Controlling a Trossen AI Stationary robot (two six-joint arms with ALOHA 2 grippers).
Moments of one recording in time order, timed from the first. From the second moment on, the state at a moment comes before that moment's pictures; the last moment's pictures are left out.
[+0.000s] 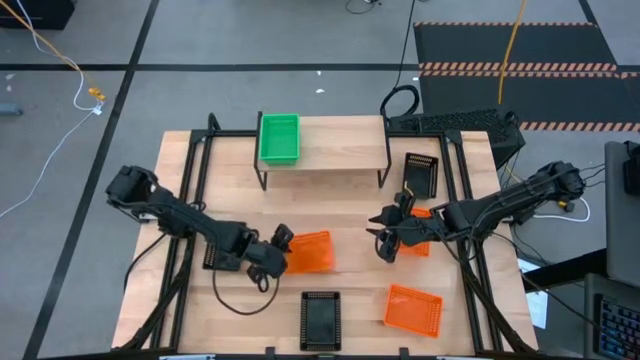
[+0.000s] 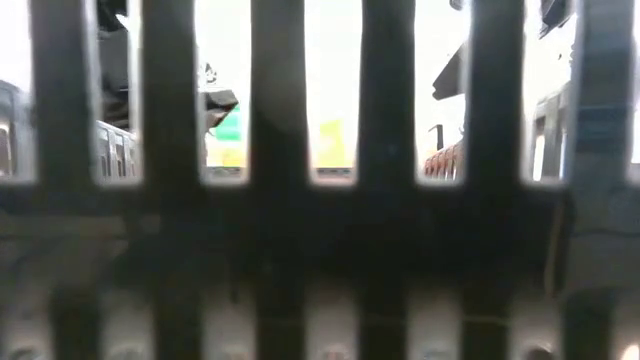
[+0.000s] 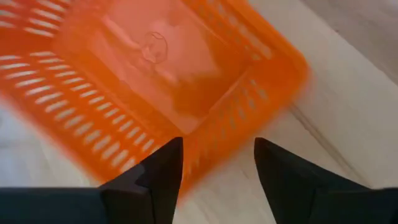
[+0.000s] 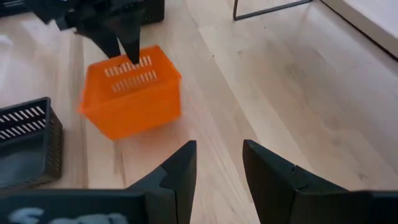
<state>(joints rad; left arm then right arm) -0.38 1.58 0.79 -0.24 -0.24 0.47 0.30 1.14 0.75 -0.34 0.44 0.48</state>
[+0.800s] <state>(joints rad) -0.30 1.57 1.11 -0.55 -0.28 0.39 0.29 1.14 0.66 -0.19 0.54 0.42</state>
